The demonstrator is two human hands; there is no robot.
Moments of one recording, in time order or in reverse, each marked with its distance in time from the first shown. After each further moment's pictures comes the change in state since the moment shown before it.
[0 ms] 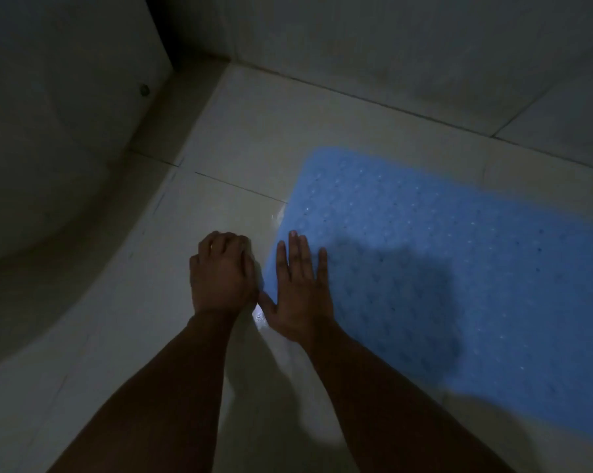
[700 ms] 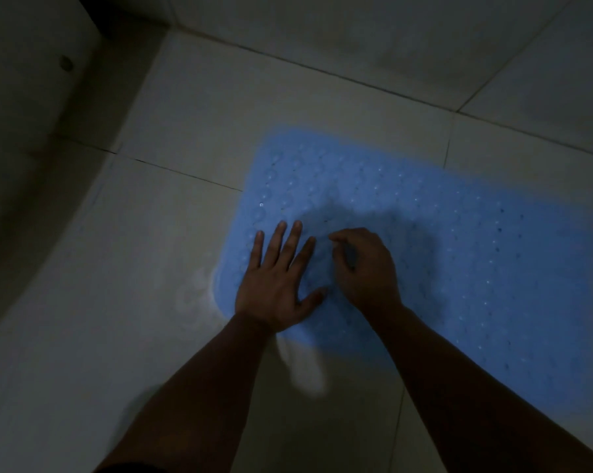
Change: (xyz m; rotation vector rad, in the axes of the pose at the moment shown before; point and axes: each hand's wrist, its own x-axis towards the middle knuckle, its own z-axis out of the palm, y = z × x) left_hand -0.026 0.109 0.069 0.060 -0.201 0.524; right_hand -0.027 0.150 -0.045 0.536 0.402 0.189
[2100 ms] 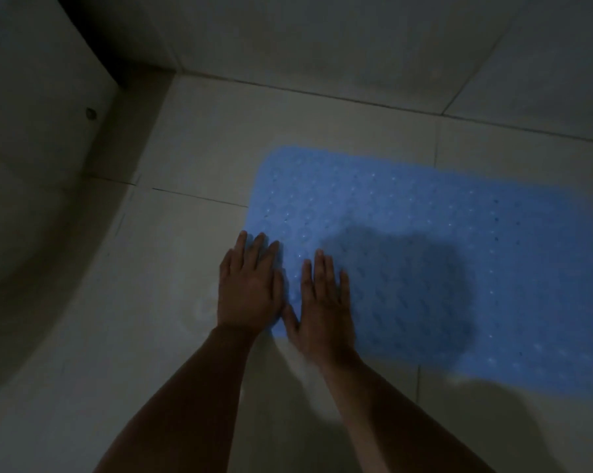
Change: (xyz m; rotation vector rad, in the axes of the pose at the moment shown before) left_hand -0.021 -0.032 -0.043 -0.025 0.089 -0.205; right_hand -0.075 -0.049 0.063 -0.515 -0.327 0.044
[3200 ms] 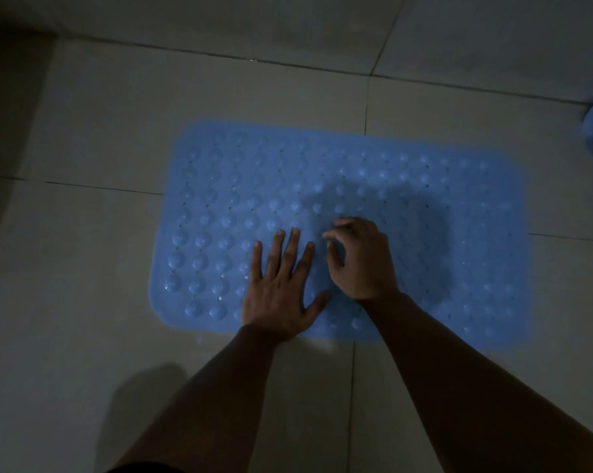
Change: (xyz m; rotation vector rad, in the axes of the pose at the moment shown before) left_hand -0.003 0.142 0.061 0.105 -0.204 0.272; right_hand 0.017 0.176 -0.052 0.259 0.324 0.028
